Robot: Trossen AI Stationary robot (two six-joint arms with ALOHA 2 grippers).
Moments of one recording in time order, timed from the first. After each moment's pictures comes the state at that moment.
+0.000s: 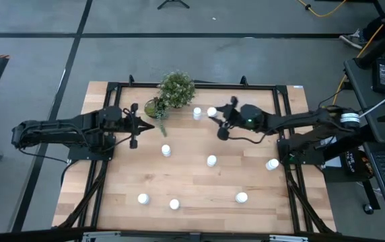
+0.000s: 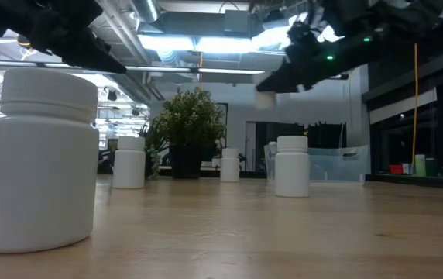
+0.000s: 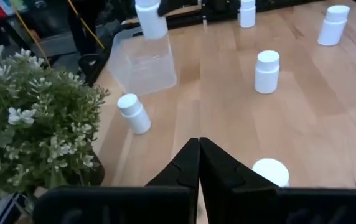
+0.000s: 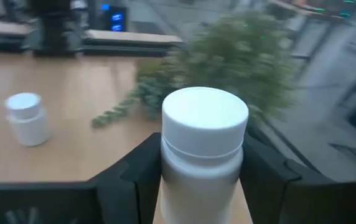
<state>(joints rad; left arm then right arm) 0.20 0.57 0.43 -0.25 0.01 0.23 -0.19 1.32 0.57 0.49 0.23 -0.14</state>
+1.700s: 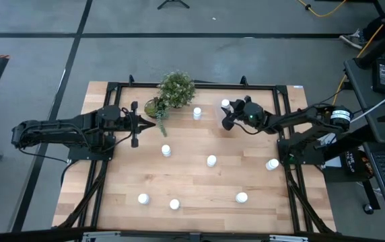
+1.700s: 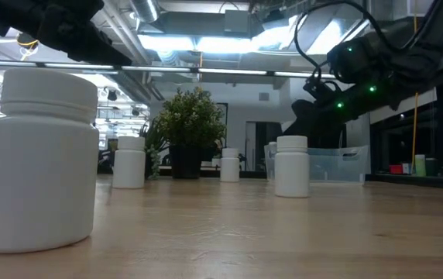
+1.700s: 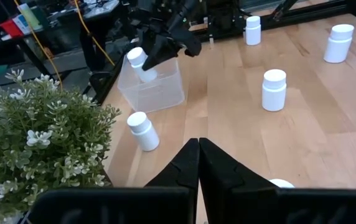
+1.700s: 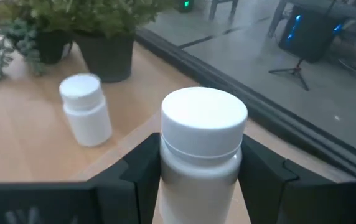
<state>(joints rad) 0.20 0.57 0.43 -0.18 -0.01 0.25 -0.39 1.47 0.37 0.74 0.33 0.05</state>
